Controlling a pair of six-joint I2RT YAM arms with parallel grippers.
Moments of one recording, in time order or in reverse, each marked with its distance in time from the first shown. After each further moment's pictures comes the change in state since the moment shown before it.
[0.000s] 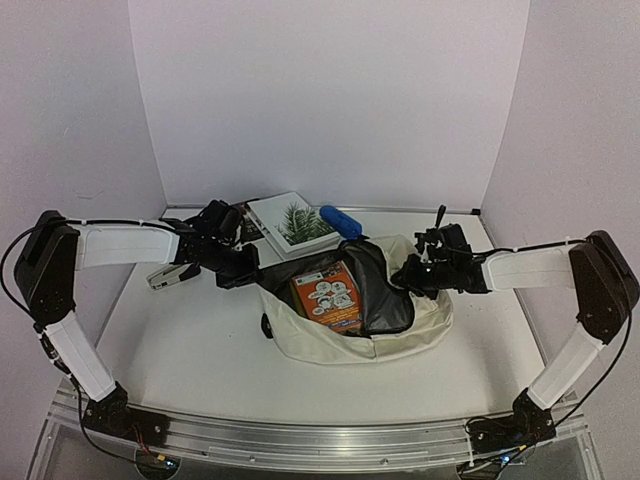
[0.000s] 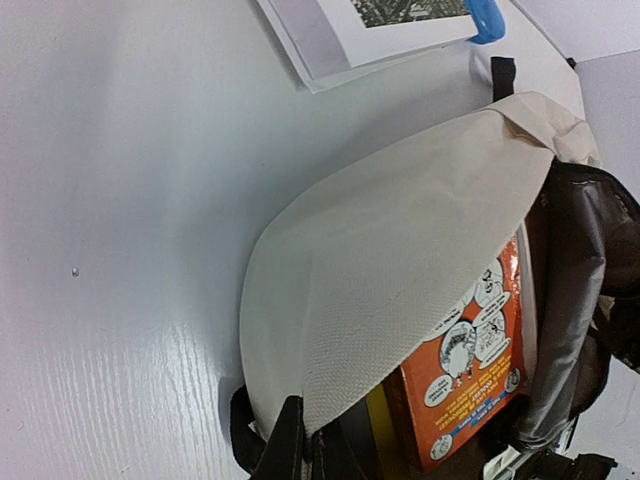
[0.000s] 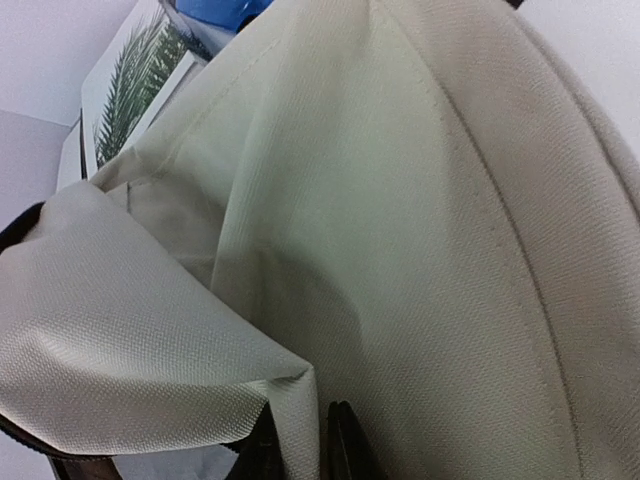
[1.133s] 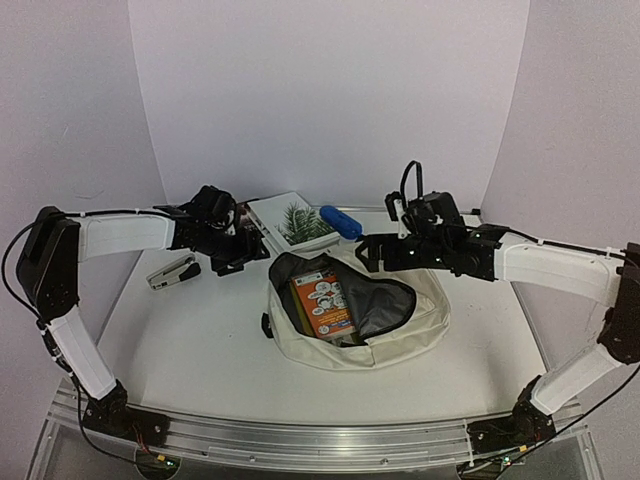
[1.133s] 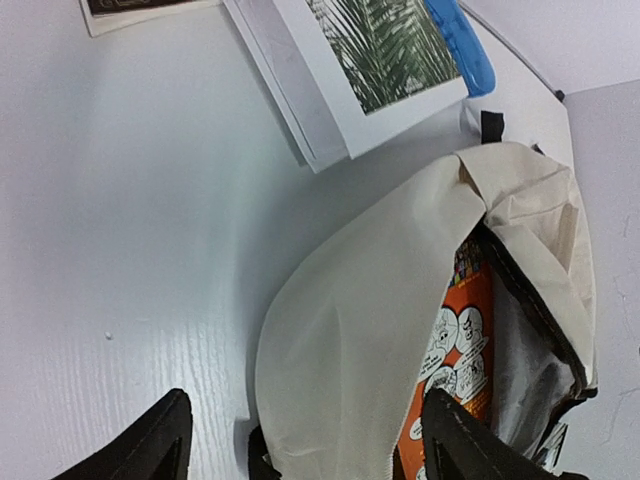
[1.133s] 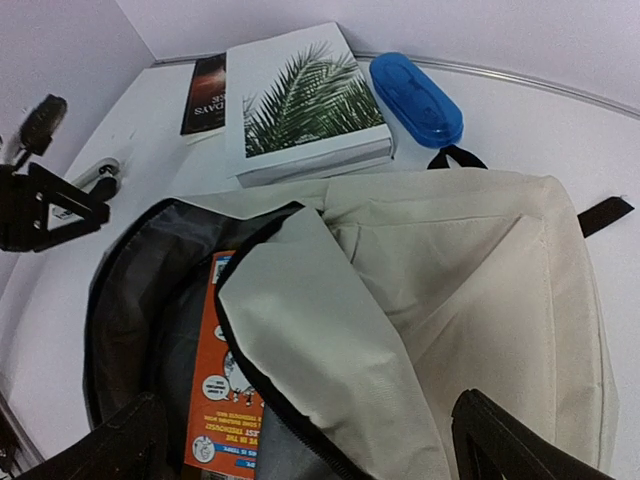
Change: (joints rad) left arm 0.083 0.033 0.086 -0.016 0.037 0.046; right arm 0.255 -0.159 0.235 -0.255 0.245 -0.392
